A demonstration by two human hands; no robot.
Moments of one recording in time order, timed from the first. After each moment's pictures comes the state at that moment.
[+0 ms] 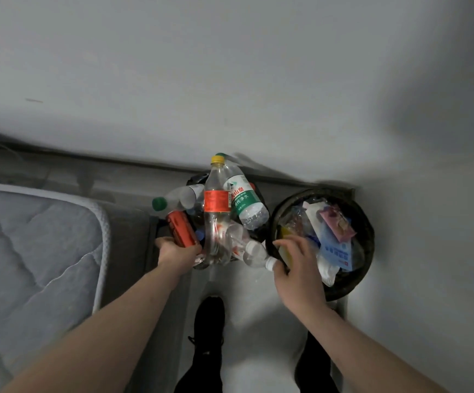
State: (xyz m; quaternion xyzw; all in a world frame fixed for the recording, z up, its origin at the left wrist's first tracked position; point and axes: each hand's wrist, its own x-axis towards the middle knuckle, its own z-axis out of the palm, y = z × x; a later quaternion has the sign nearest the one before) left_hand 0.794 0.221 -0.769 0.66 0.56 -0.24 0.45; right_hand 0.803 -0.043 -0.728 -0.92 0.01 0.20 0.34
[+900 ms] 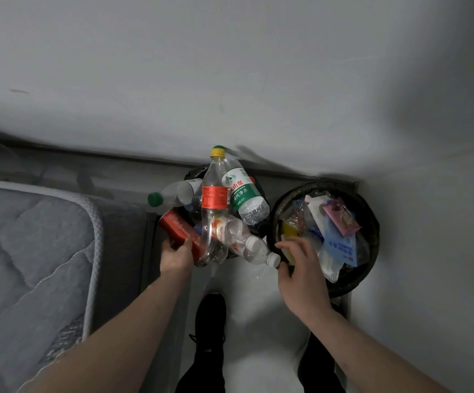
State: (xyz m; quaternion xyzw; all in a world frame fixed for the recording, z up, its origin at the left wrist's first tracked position) left_hand 0.773 0.210 -0.814 0.56 0.62 -0.14 0.53; right_hand 0.791 -0.050 -0.740 -0.91 0.01 0.21 0.36
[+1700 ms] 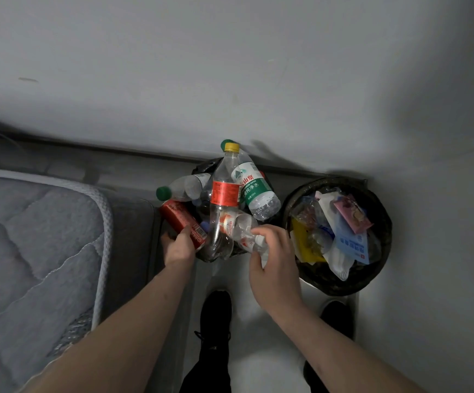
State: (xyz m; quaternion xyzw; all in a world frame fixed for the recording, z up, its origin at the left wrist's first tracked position) left_hand 0.780 0.225 -0.817 0.53 0.65 -0.11 0.54; right_hand 0.785 0.029 -0.719 -0.89 0.02 0.18 0.42
